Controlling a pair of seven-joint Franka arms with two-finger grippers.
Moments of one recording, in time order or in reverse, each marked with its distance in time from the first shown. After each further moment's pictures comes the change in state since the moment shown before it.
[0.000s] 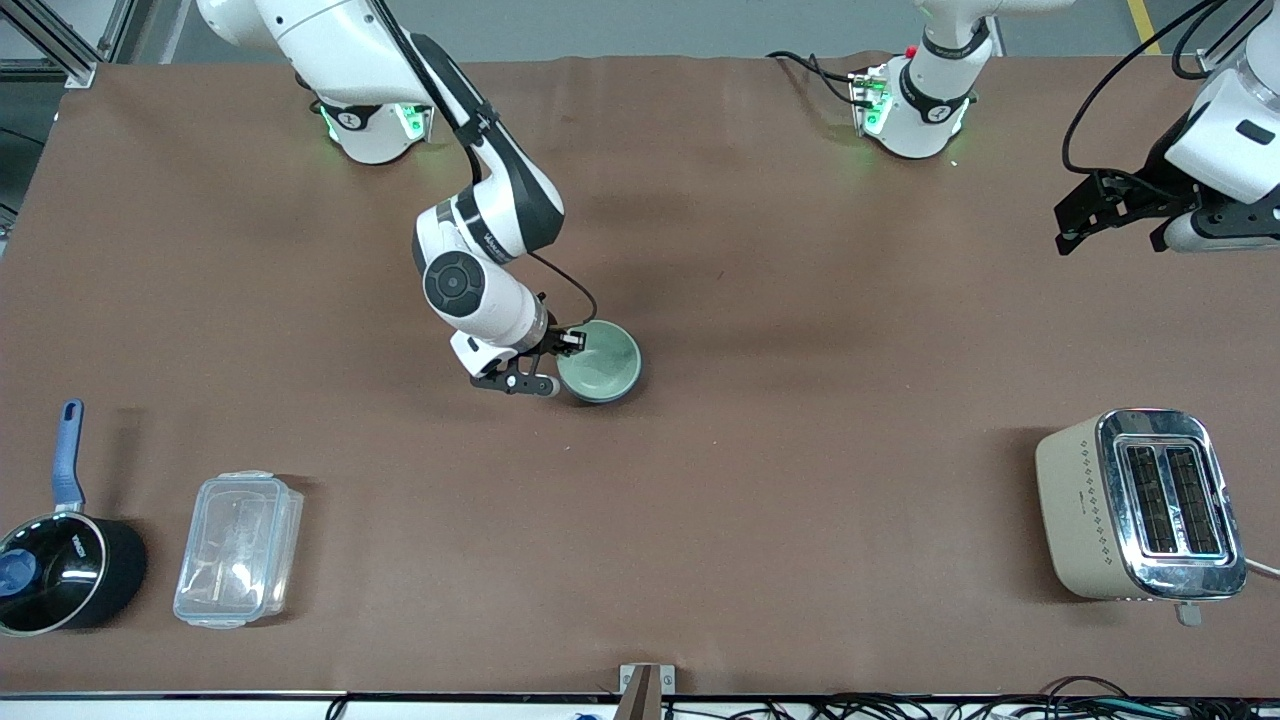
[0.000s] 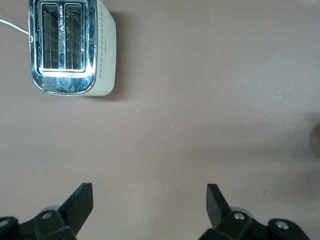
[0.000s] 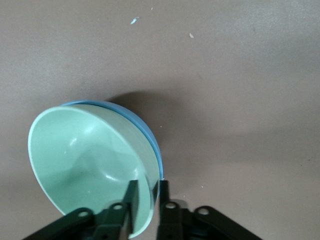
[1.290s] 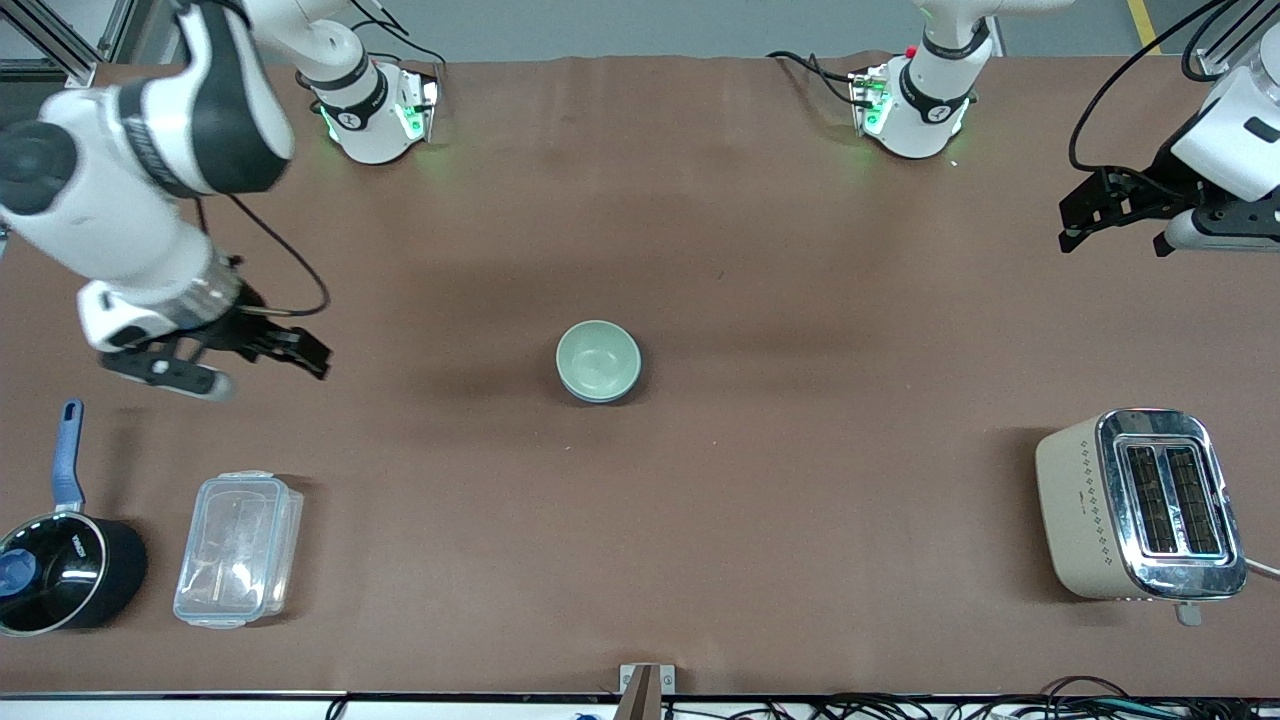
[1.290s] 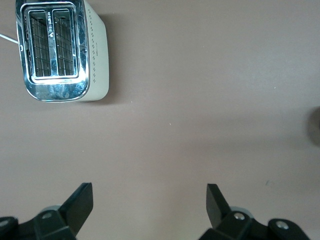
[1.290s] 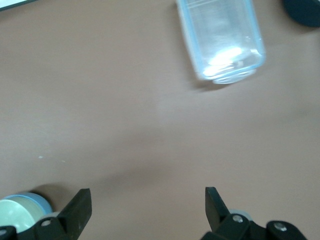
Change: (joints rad) left arm 0.013 0.001 0.004 0.001 -0.021 -0.003 0.094; right arm -0.128 -0.423 -0.356 0.034 -0.306 -0.338 -0.162
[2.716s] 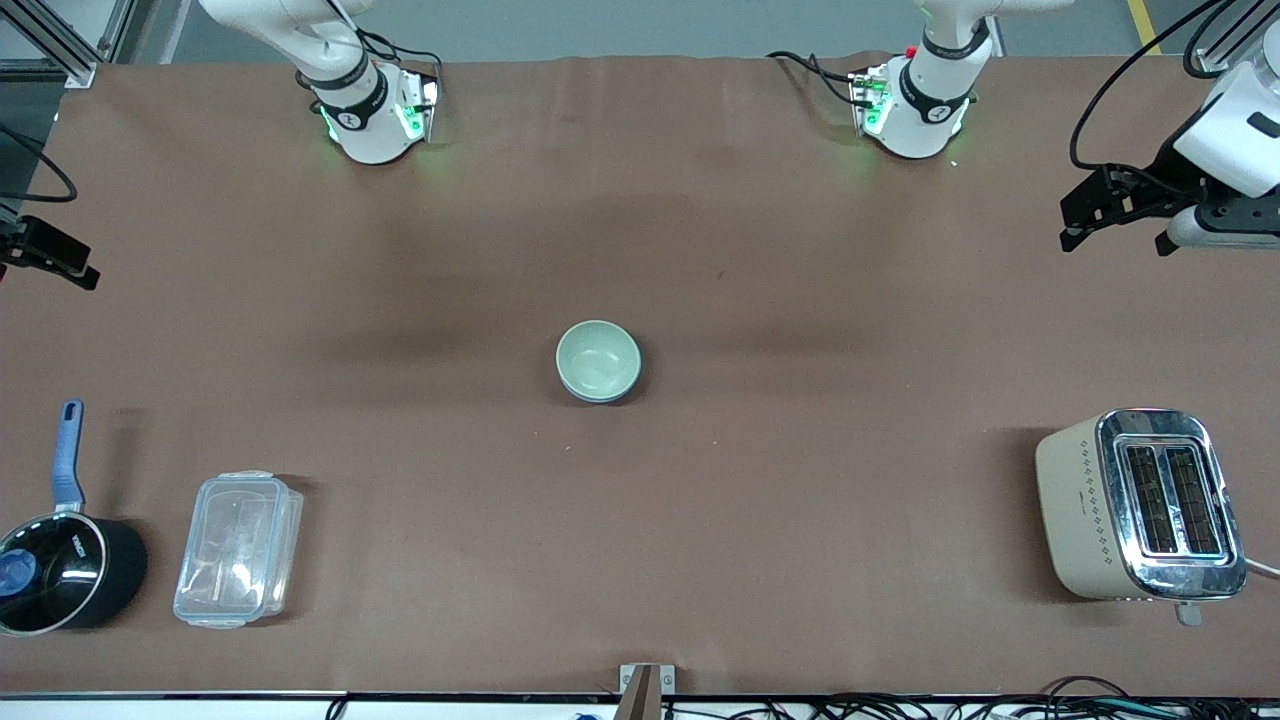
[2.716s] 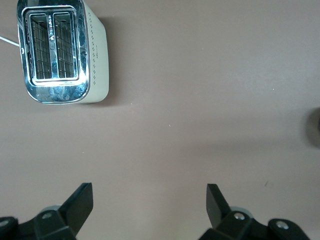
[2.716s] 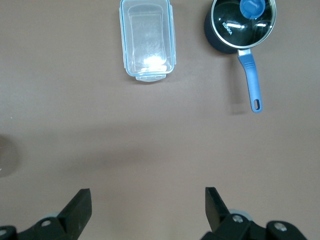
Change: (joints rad) left arm -0.001 0.000 -0.001 0.008 0.000 0.000 0.000; right arm -0.450 -0.060 0.229 0.277 -0.078 -0.398 -0.410
